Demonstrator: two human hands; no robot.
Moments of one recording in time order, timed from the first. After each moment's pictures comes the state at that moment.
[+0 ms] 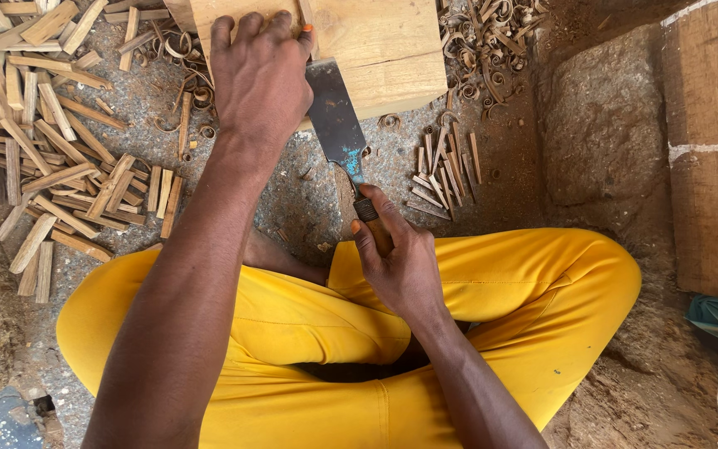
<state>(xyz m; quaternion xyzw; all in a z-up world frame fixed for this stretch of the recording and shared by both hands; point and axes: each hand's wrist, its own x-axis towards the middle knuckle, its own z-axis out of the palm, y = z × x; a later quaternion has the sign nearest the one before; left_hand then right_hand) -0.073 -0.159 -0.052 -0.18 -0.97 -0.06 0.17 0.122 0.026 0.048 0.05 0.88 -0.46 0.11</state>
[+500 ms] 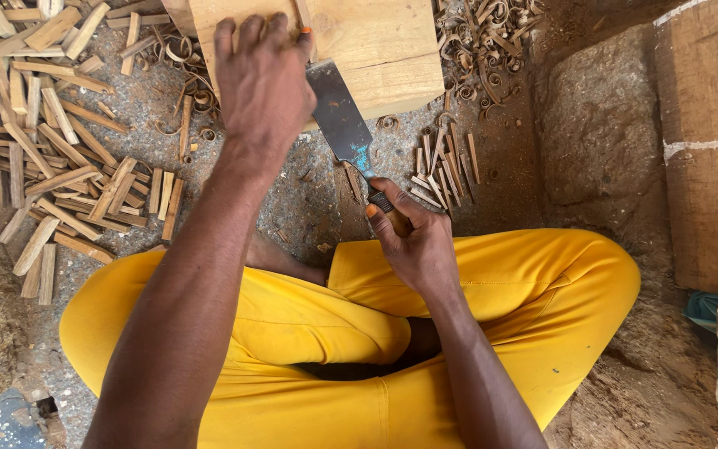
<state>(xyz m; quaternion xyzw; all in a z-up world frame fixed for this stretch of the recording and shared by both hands) -0.072 -0.152 -0.042 -0.17 -0.97 -0.04 0.16 0.113 0.053 0.023 0.07 0.88 -0.46 0.08</state>
